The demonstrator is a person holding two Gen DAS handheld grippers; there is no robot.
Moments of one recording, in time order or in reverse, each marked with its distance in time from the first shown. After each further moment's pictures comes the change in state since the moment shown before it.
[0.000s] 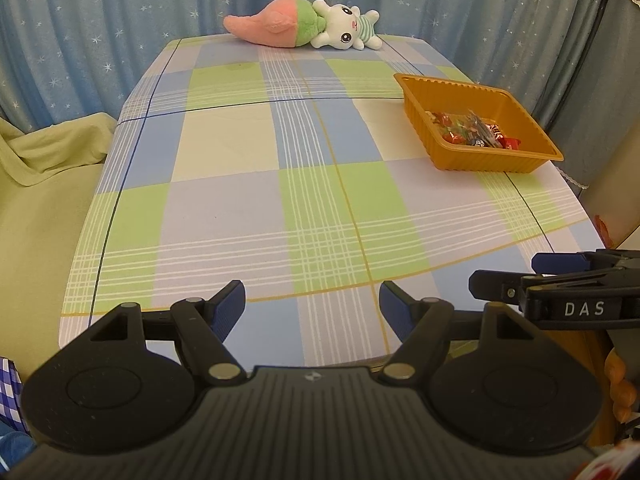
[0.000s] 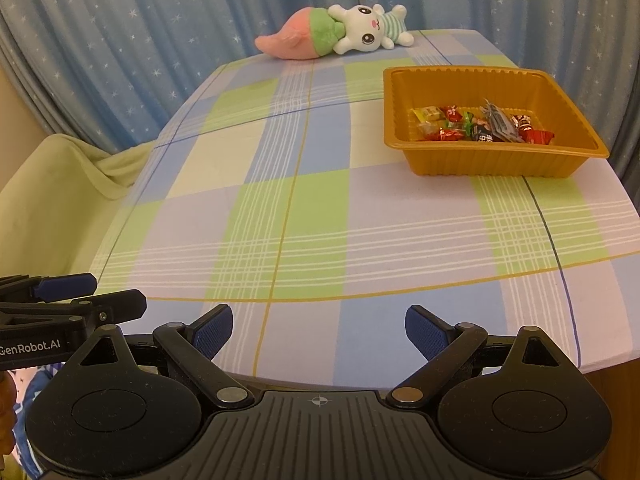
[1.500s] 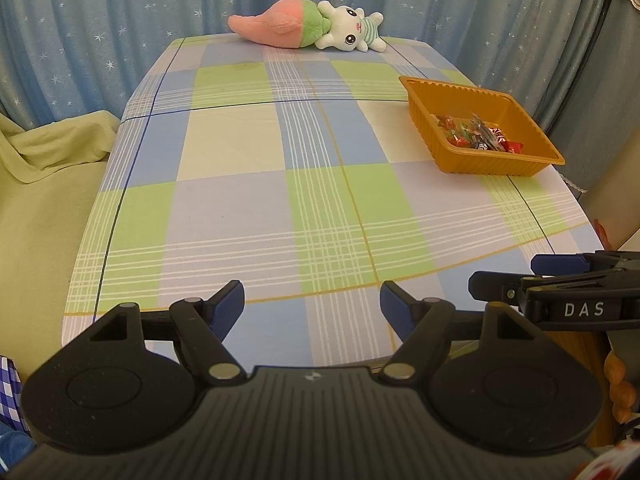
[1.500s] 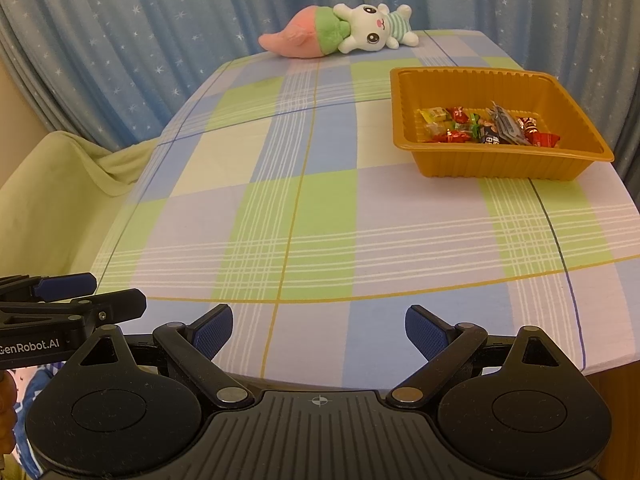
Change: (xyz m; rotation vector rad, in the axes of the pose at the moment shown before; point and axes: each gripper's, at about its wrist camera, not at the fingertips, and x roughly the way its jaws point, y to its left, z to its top) left arm -0.003 0.007 0.000 -0.012 -0.005 -0.003; right arm 0.002 0.006 0.001 -0.005 0.001 -0.002
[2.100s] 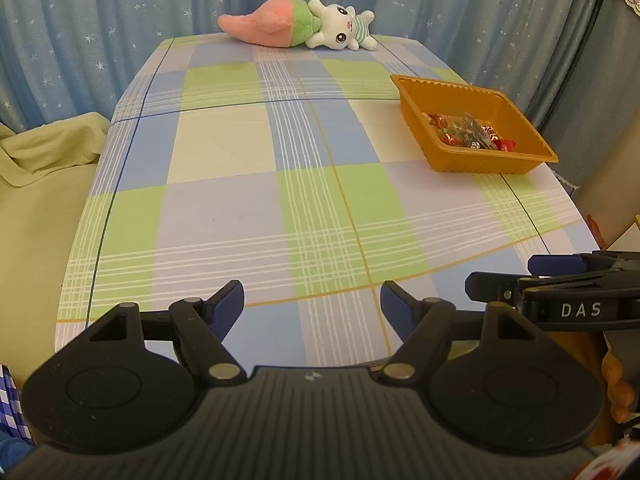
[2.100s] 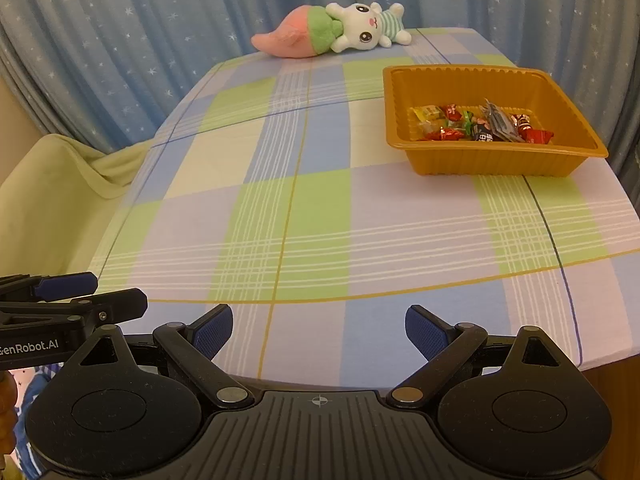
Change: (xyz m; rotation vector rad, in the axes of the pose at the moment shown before) left arm 0.007 0.000 0.004 0.011 0.010 -0.029; right arm -0.001 -0.001 0.000 0.014 0.003 -0.015
